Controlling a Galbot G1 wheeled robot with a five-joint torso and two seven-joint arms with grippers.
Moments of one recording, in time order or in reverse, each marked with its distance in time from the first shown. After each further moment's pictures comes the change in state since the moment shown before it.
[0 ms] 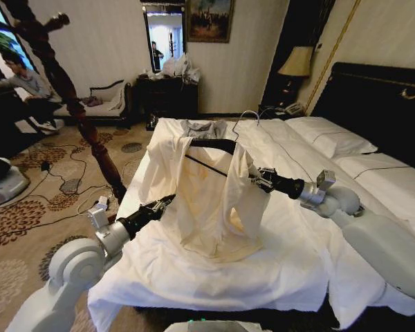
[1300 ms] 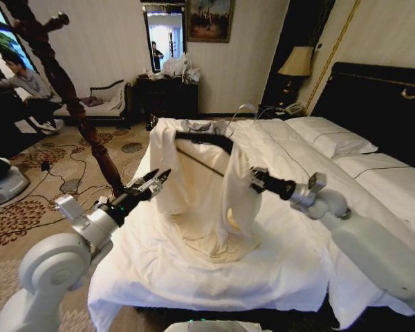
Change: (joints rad) left arm -0.141 -0.028 -0.132 -0.105 -0.190 -0.038 -0.227; right arm -0.023 0.078 -0.065 0.054 -0.065 0.024 0.035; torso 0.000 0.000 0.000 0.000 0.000
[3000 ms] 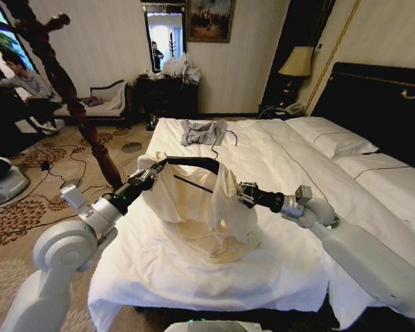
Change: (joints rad) left arm -0.148 0.023 0.088 0.102 -0.048 -0.041 0.122; right arm -0.023 0.002 -0.016 0.016 -0.045 0.021 -0.047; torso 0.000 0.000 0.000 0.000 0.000
